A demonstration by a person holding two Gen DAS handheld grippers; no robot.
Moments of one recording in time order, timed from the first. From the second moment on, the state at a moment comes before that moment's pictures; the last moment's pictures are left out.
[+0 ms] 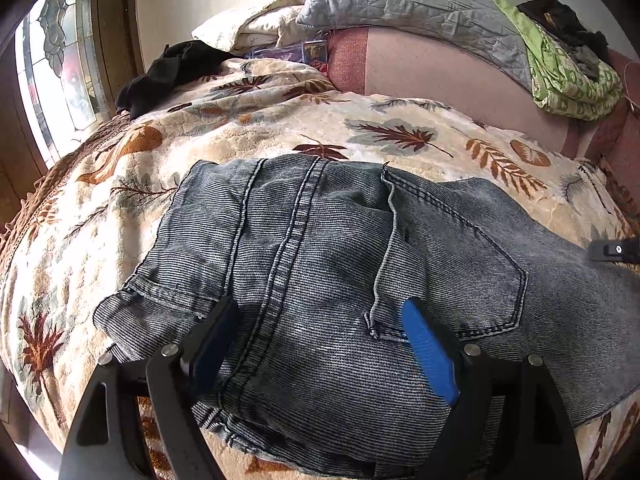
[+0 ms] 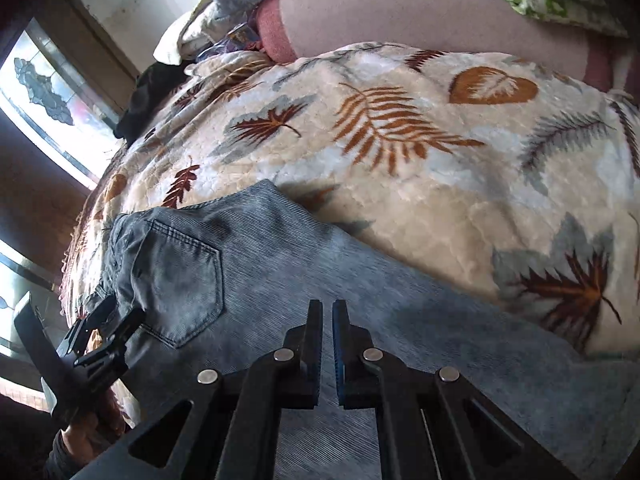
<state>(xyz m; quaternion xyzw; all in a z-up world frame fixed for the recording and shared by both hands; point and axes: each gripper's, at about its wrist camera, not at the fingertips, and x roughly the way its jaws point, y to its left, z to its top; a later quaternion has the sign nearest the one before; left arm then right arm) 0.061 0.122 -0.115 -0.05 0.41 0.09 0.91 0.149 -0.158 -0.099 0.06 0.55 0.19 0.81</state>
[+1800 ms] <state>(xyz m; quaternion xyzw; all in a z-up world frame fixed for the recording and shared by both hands) 0.057 0.052 -0.125 0.04 0.39 0.06 0.92 0.036 -0.412 -0.080 0.33 0.40 0.05 0.85</state>
